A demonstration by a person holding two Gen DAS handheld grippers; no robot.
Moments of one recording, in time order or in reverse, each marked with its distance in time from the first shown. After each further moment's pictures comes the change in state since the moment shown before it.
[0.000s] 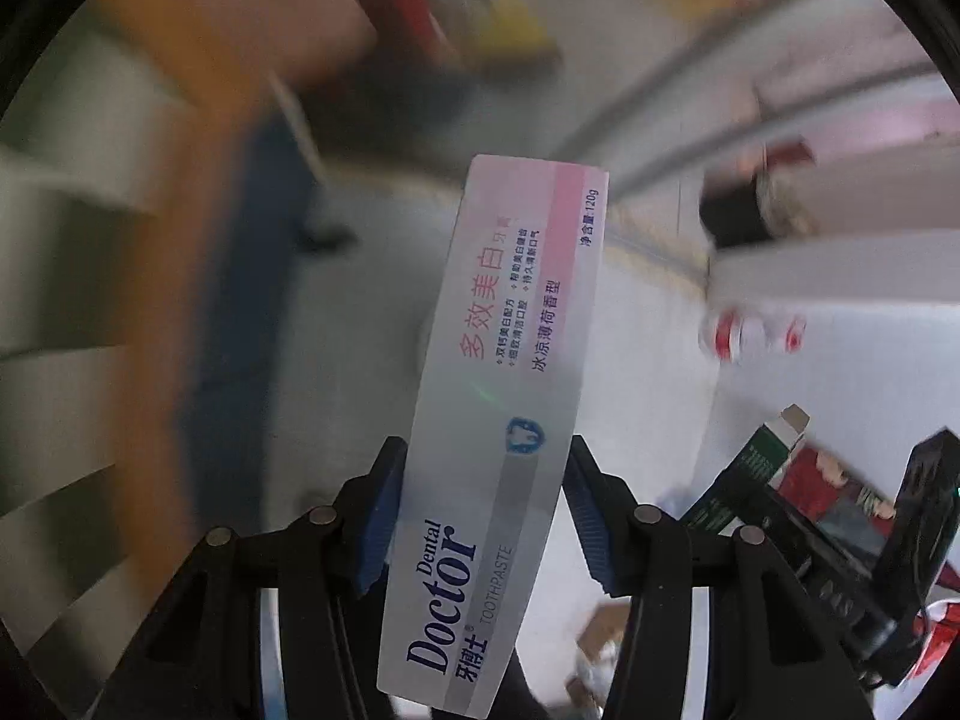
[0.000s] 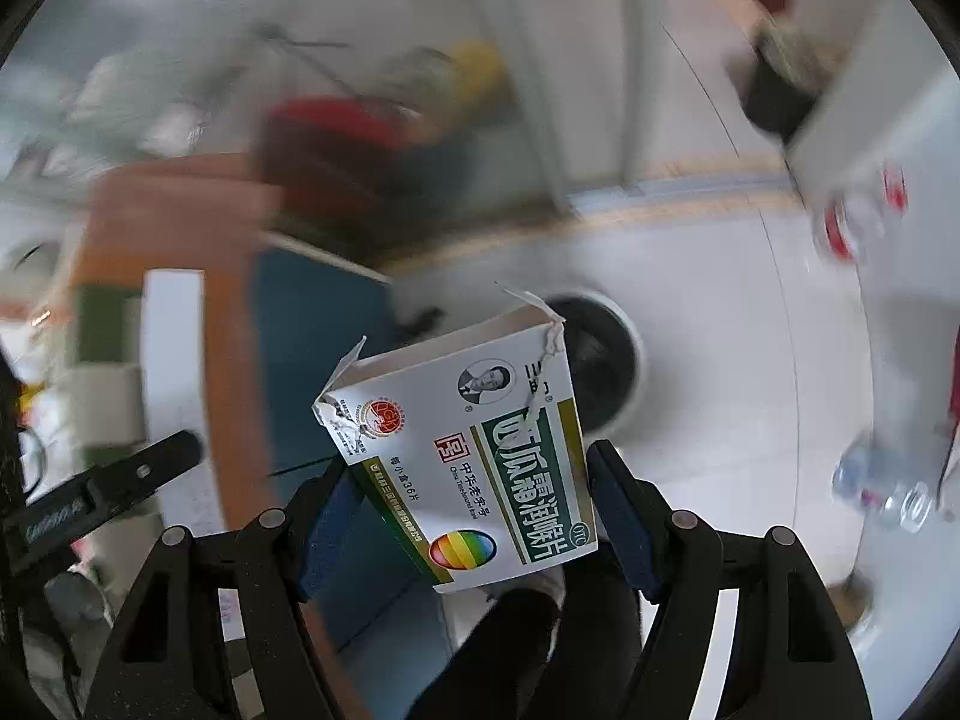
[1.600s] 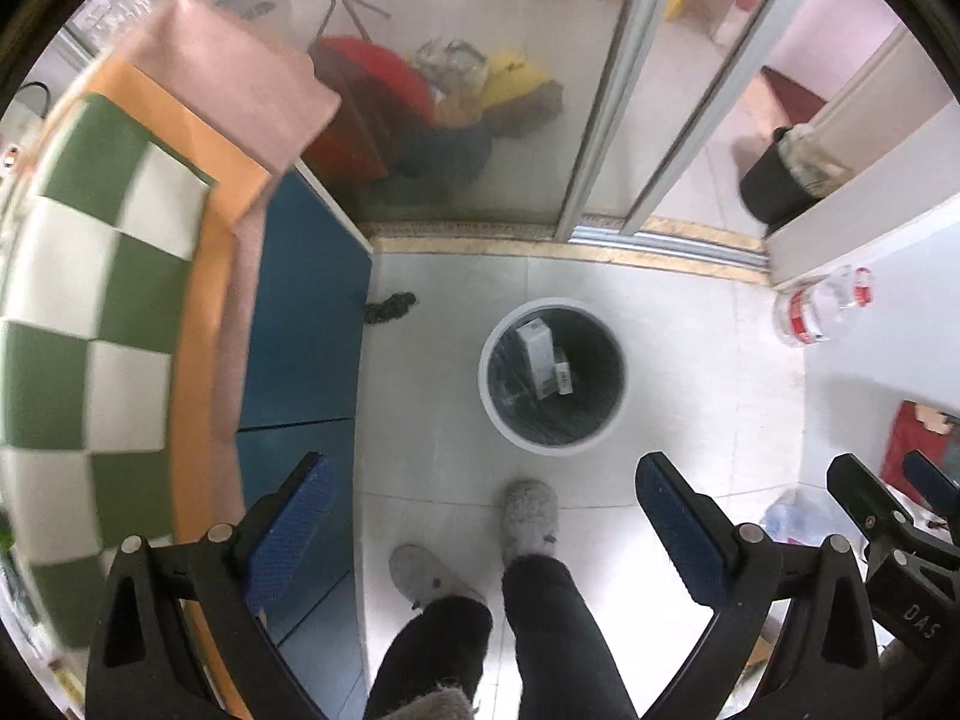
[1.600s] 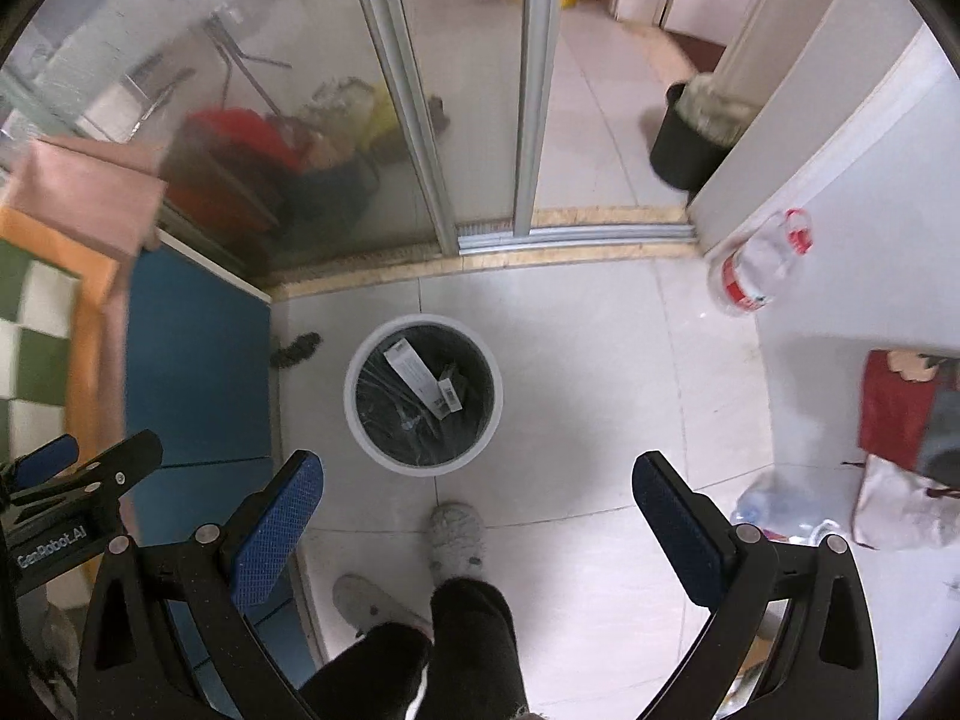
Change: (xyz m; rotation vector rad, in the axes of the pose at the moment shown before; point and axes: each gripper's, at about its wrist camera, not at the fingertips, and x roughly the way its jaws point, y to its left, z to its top) left arm -0.050 -0.080 -0.097 0.171 -0.240 0.296; right arm -0.099 -0.024 -0.049 -0.123 -0.193 -0.244
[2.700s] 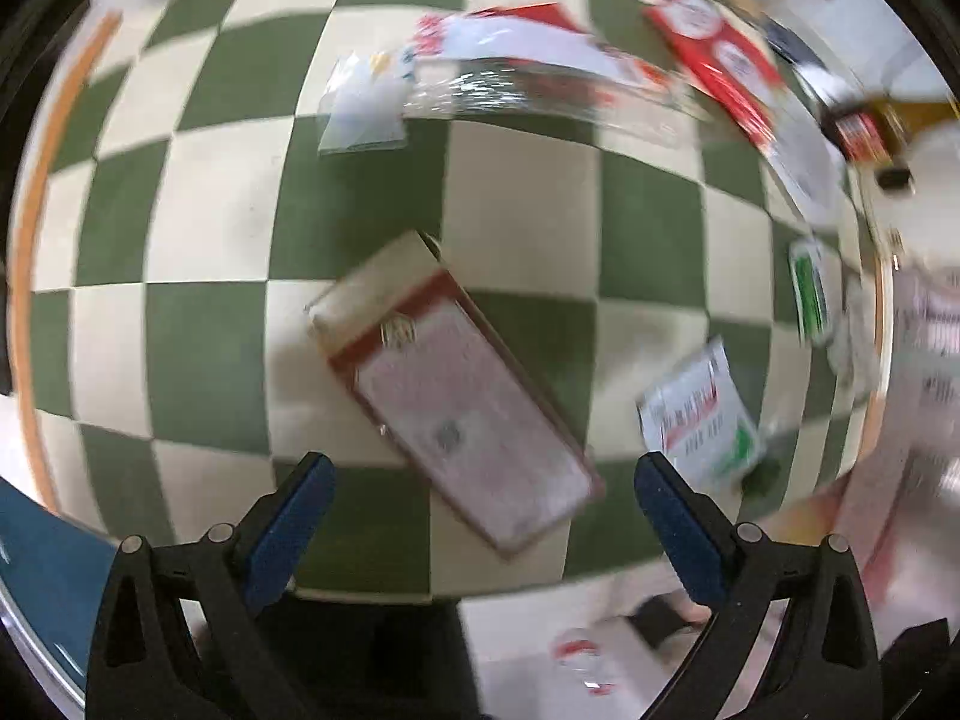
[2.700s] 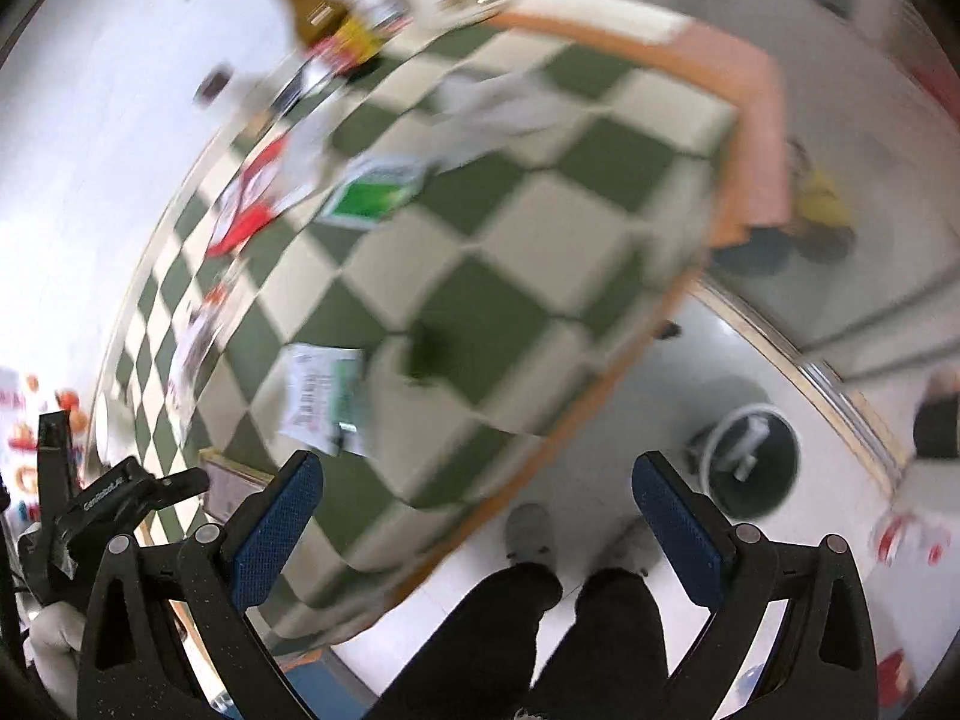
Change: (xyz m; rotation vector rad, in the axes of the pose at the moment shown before) left arm -0.111 0.470 -0.343 -1.585 0.034 -0.181; right arm -0.146 0.490 -0.120 -0.813 0.182 0.405
